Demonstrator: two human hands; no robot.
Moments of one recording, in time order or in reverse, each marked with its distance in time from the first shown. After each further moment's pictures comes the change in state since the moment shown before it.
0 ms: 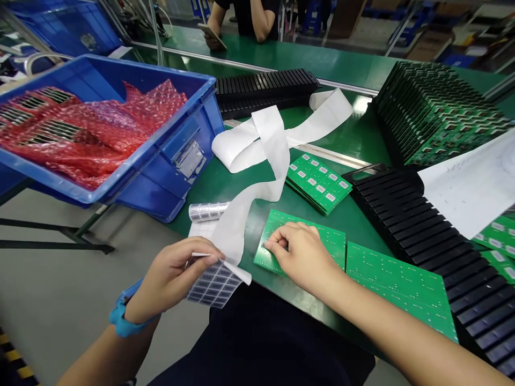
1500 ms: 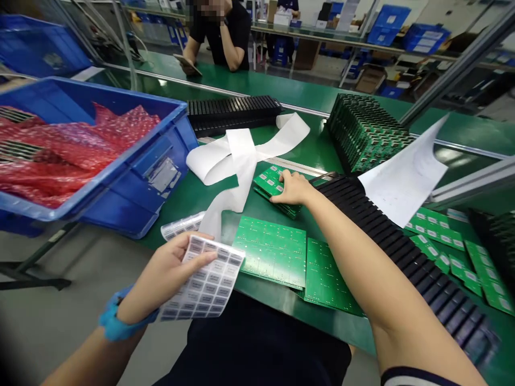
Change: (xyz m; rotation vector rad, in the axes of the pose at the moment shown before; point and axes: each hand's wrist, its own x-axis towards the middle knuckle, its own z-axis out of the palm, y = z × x) left_hand 0.024 0.017 0.029 -0.072 0.036 -0.277; right_hand 0.102 0.093 -0.086 -0.447 0.165 0.052
